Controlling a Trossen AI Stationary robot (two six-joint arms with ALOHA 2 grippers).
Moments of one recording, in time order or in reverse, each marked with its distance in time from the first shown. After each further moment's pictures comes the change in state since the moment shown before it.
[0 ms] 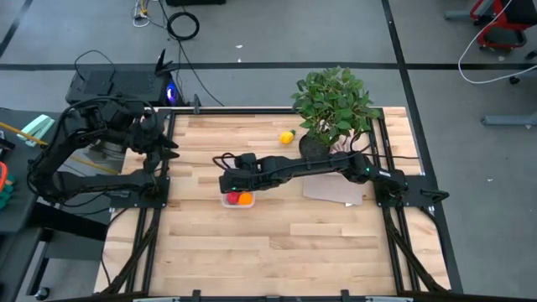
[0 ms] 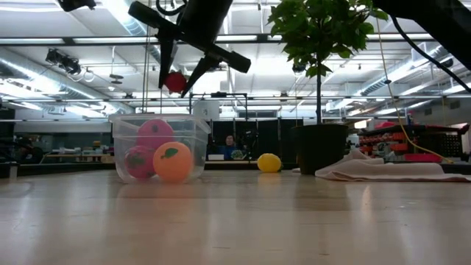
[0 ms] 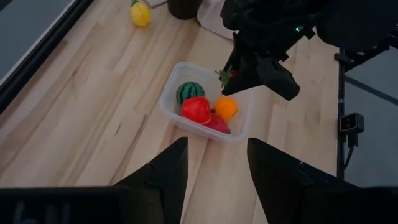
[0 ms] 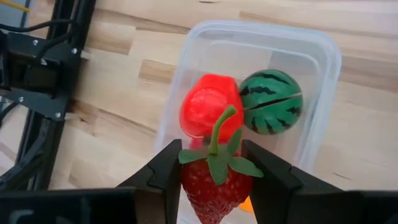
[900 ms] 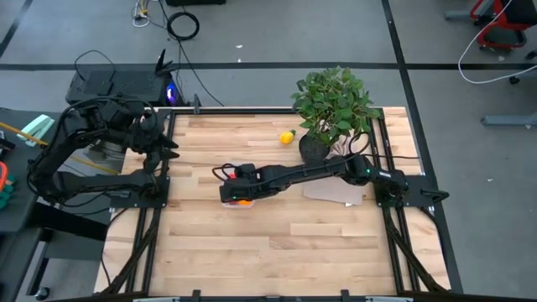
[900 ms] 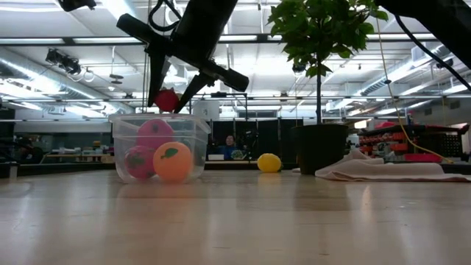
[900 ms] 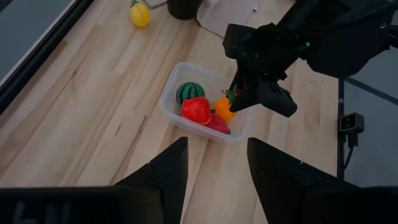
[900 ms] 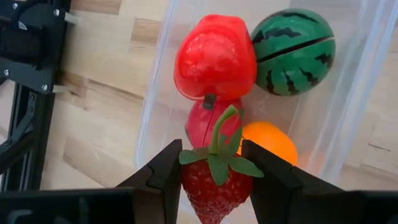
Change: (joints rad) left arm 0.000 0.000 0.000 0.001 0.000 0.002; right arm 0.024 0.001 -0.133 0.138 -0.074 0.047
